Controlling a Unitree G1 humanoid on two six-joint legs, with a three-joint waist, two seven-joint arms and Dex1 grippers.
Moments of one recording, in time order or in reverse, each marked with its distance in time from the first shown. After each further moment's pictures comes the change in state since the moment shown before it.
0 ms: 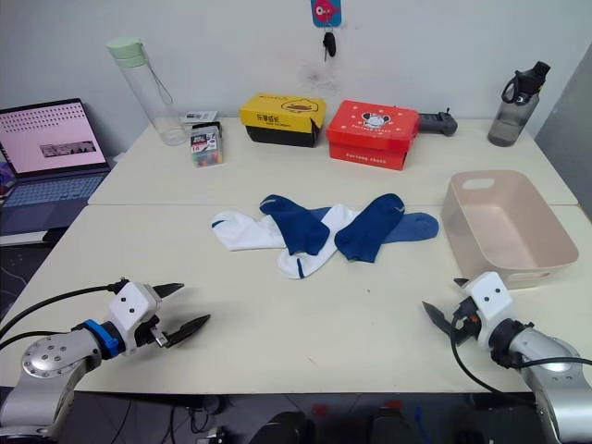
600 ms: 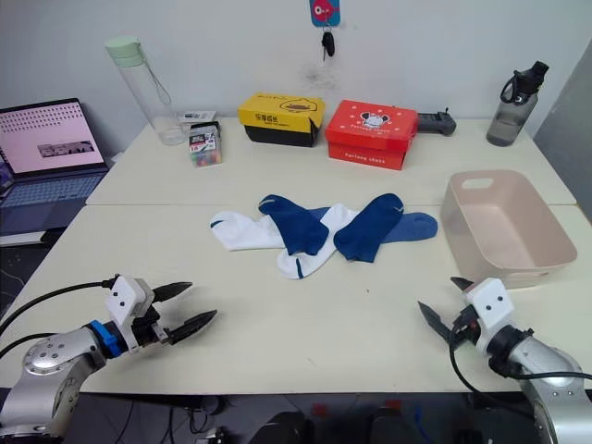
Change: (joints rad) left arm -0.014 -0.032 0.027 -0.023 -0.182 0.107 -0.084; right arm 0.075 0.050 -0.017 -0.056 0.021 -0.122 0.012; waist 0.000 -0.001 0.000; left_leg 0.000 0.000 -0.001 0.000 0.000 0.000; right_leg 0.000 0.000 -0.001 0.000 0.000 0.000
